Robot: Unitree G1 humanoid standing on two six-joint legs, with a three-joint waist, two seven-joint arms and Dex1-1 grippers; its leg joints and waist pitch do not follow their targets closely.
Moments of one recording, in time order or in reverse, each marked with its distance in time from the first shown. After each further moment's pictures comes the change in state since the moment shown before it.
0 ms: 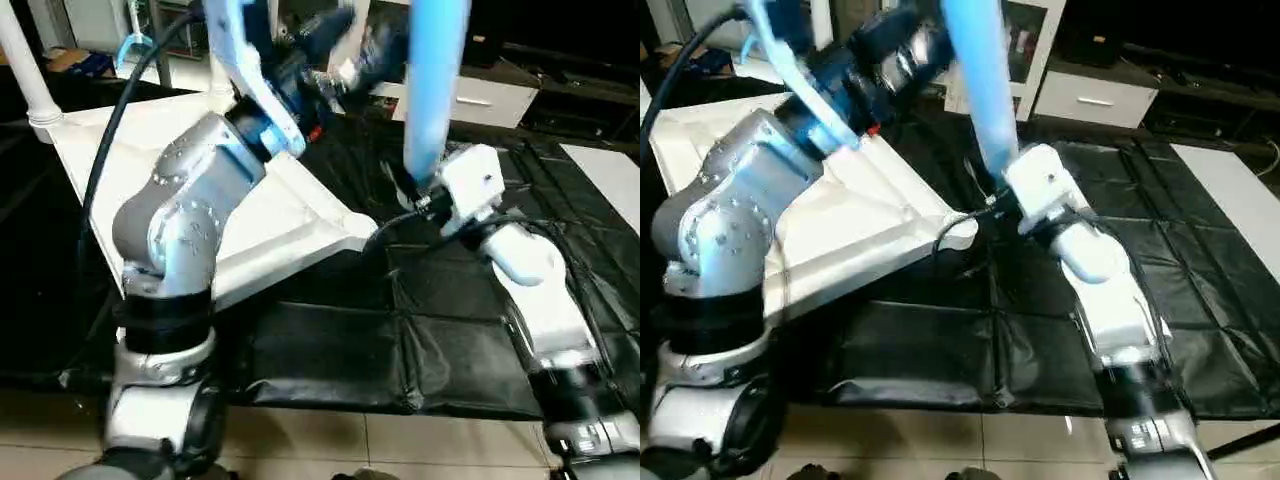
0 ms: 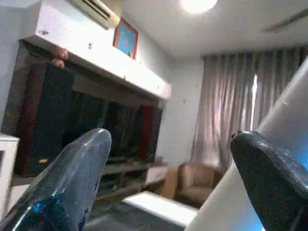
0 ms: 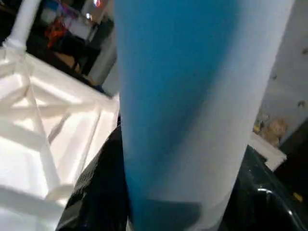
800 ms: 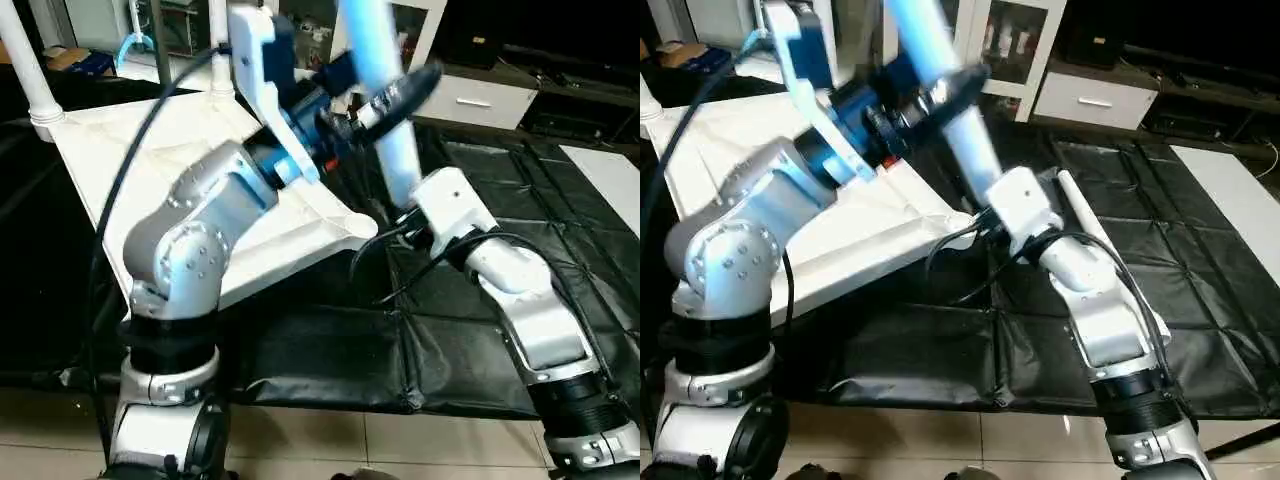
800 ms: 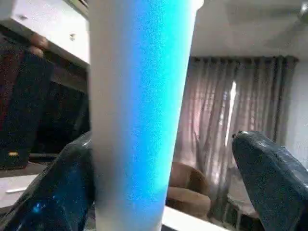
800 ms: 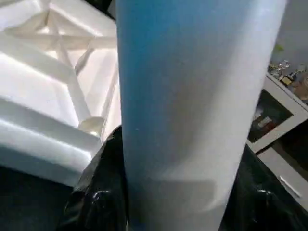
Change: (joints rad) left arm 0.037 -0.039 0.006 -0.041 -0.101 0.044 0.042; right arm 0.026 -0.033 0.094 -0.090 -0.084 0.300 0.038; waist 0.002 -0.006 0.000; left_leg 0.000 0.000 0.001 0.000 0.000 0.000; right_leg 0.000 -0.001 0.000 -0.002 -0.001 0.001
